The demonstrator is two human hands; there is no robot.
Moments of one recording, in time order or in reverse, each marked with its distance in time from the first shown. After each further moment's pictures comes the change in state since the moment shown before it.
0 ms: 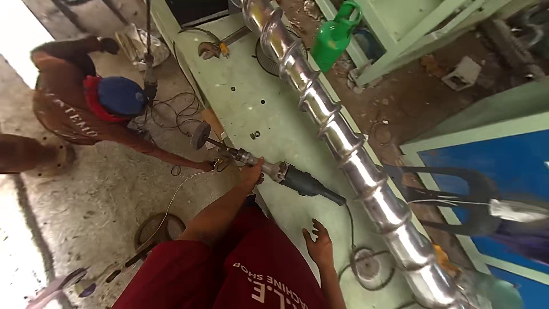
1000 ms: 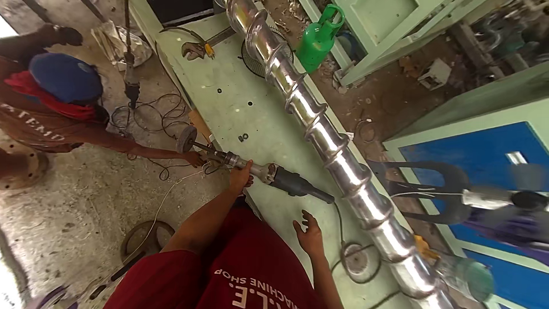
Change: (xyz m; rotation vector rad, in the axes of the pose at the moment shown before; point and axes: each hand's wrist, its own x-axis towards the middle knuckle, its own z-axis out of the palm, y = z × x) left_hand 0.006 0.000 0.003 0.039 0.010 -0.018; right_hand 0.025 -0.012 -0.004 0.010 -0.007 -0.048
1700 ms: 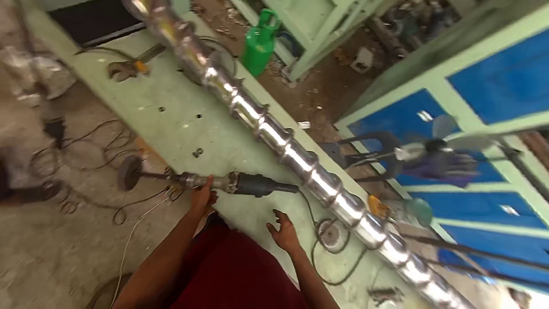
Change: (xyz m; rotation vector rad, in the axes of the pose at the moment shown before) left_hand -0.014 -0.002 -0.005 0.022 -0.041 0.038; right_hand -0.006 -0.003 -0.010 0.032 -0.074 0.062
